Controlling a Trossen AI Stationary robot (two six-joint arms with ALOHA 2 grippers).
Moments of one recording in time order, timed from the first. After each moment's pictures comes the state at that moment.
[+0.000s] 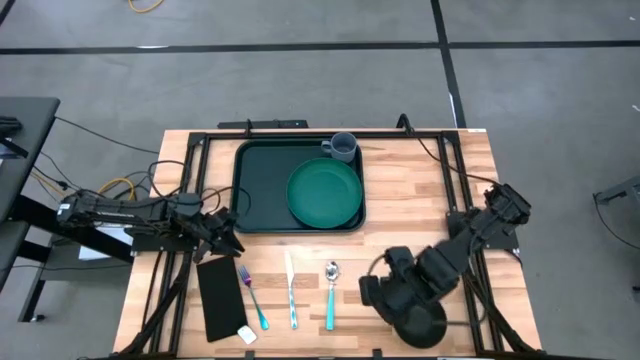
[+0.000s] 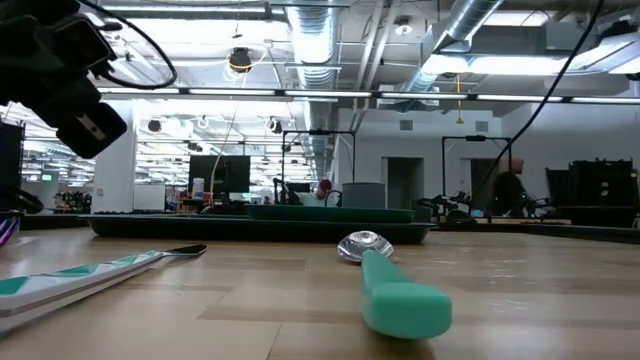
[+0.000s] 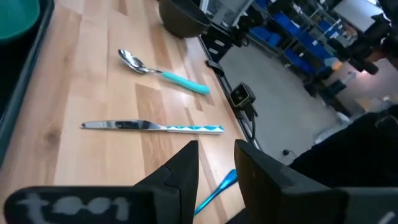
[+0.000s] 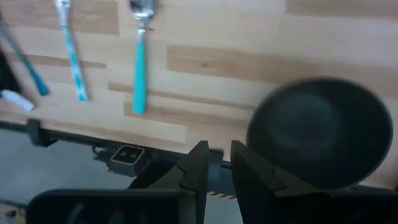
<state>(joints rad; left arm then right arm) -0.05 0.27 0.11 -0.11 0.49 -0.48 0.67 1.80 1.83 -1.40 0.03 2.10</state>
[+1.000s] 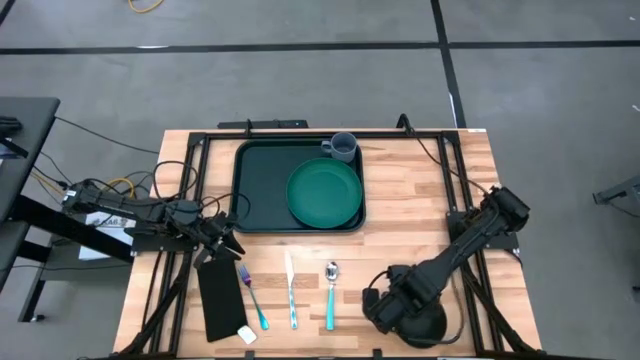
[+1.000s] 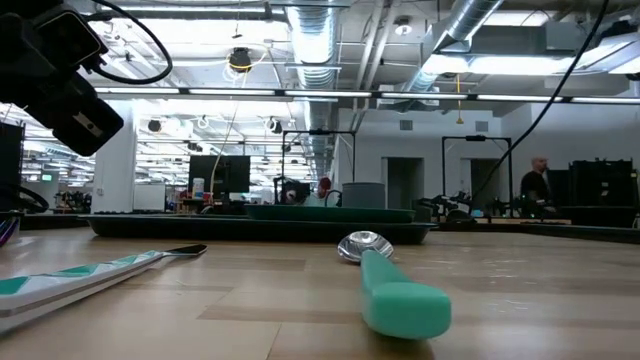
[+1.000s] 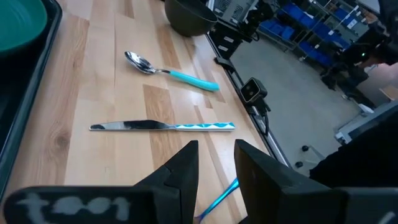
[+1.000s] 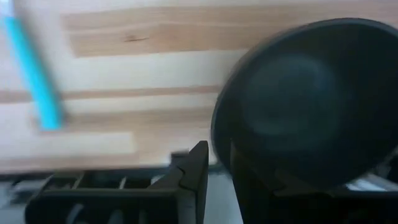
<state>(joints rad) -0.20 0.27 0.11 -0.12 0.30 -0.46 0.68 1.84 1.53 -1.15 -0.18 2.25</state>
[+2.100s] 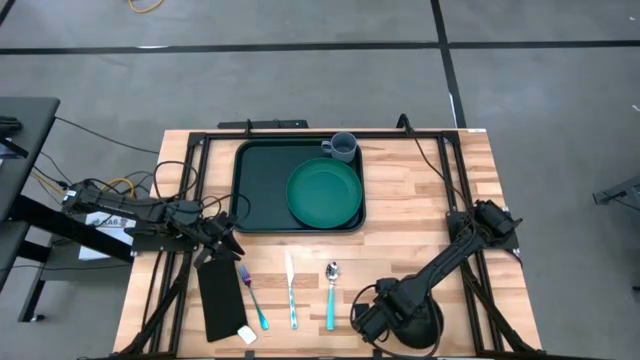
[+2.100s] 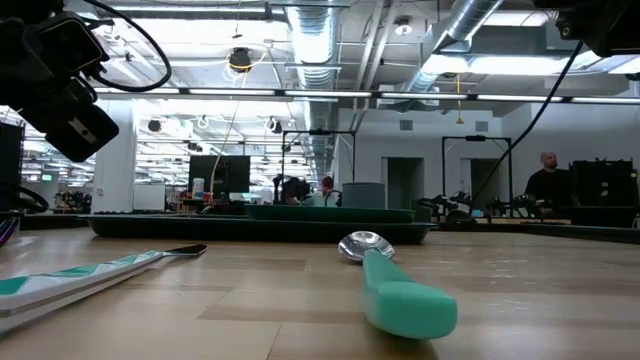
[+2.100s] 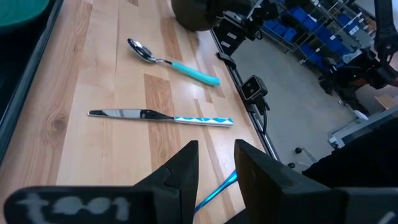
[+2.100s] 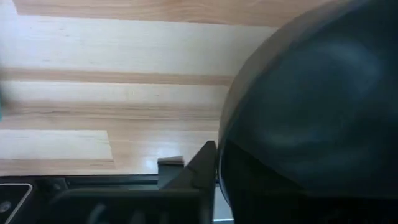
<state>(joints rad) -0.20 0.27 0.11 -0.15 0.30 -0.52 0.69 1.98 1.53 -1.03 -0.25 2.15</state>
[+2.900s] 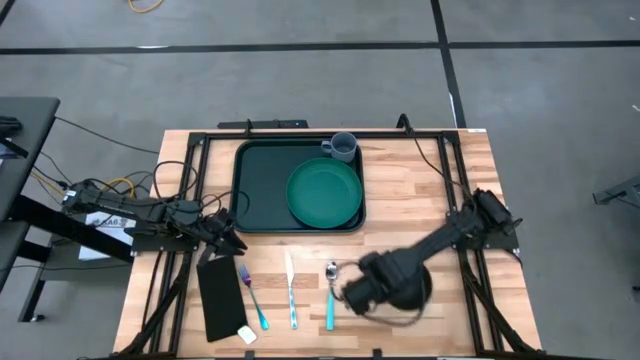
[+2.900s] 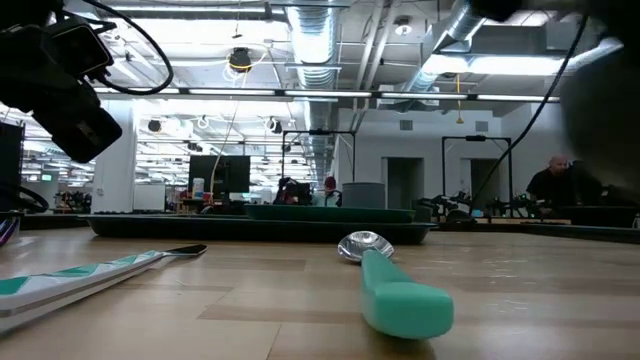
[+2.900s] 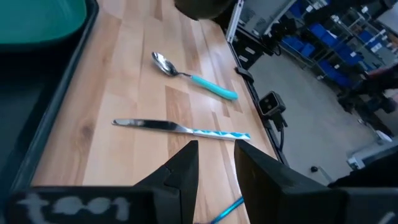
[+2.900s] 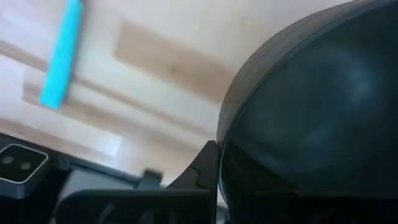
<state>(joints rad) -0.20 0.27 0.11 -0.14 0.21 -0.55 0.50 1.95 1.72 -1.35 -0.17 1.54</state>
